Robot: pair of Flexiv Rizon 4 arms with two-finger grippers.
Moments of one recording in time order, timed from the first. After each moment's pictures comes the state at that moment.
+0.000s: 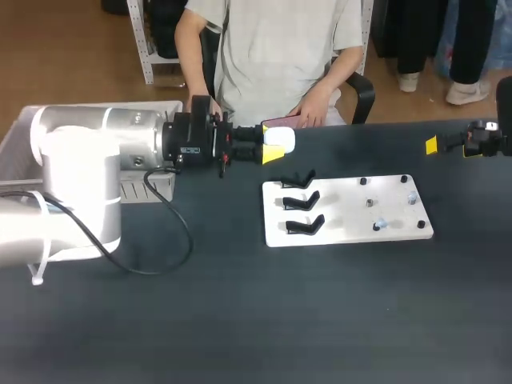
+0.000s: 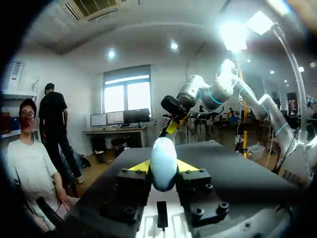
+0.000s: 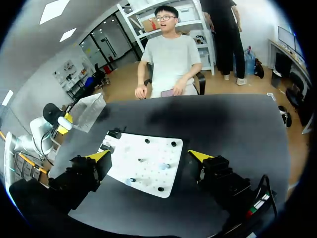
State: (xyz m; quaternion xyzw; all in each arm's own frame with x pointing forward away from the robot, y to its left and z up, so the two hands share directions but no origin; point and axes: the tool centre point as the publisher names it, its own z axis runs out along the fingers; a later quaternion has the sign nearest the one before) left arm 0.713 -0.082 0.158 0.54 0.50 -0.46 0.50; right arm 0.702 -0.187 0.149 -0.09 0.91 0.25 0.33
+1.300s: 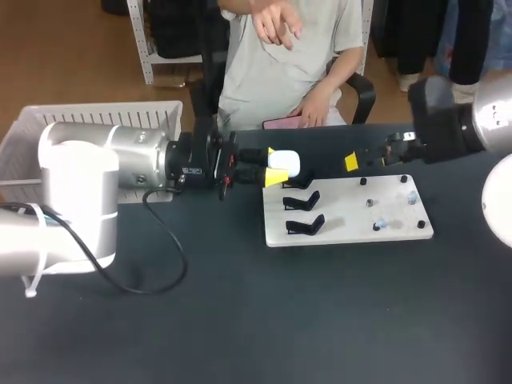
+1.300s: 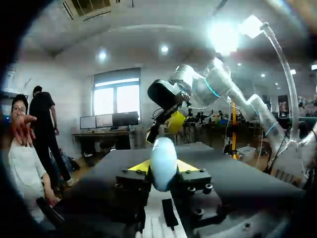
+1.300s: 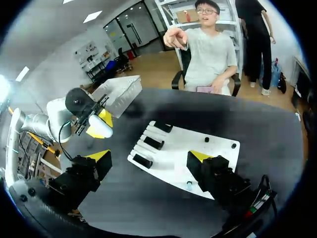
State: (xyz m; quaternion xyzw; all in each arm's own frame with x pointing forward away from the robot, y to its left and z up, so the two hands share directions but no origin) left arm 0.673 -0.088 0.143 0.55 0.46 -0.50 0.48; right arm 0.660 -0.047 0.165 -0.20 0.89 0.28 0.30
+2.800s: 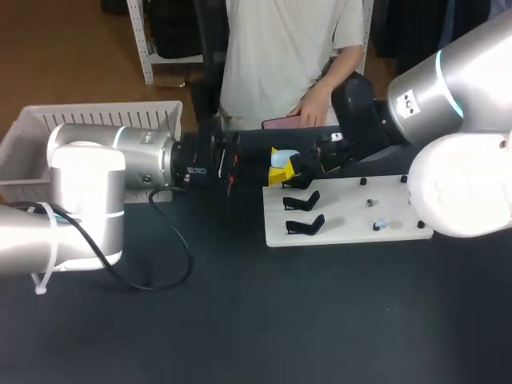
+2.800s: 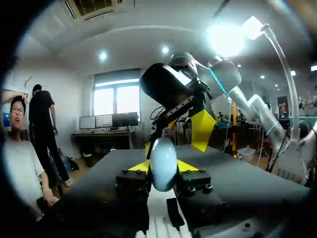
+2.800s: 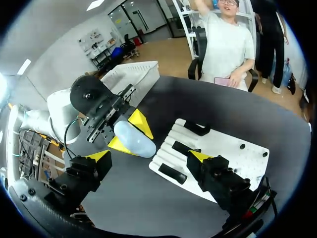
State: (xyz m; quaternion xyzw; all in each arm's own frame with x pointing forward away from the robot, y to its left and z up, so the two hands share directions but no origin) left arm 0.682 -0.094 0.135 0.55 0.46 -0.50 0.48; right arm 0.665 0.044 0.150 -0.23 0.90 0.29 0.24
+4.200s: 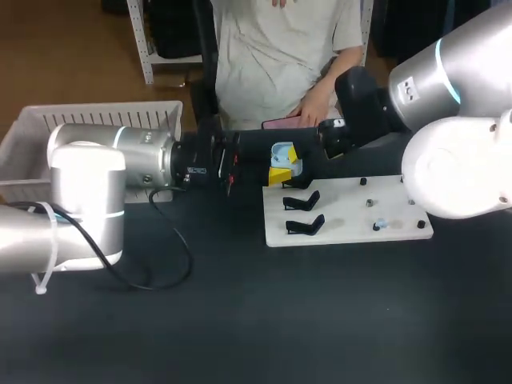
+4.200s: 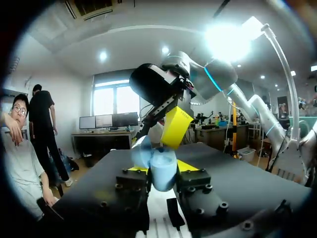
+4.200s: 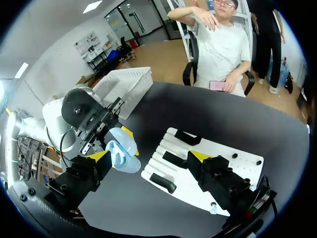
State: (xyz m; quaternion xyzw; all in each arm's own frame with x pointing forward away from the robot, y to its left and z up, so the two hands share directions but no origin) left arm 0.683 -0.094 0.135 0.55 0.46 -0.50 0.48; right arm 0.694 0.036 0.158 -0.22 0.90 0.28 0.26
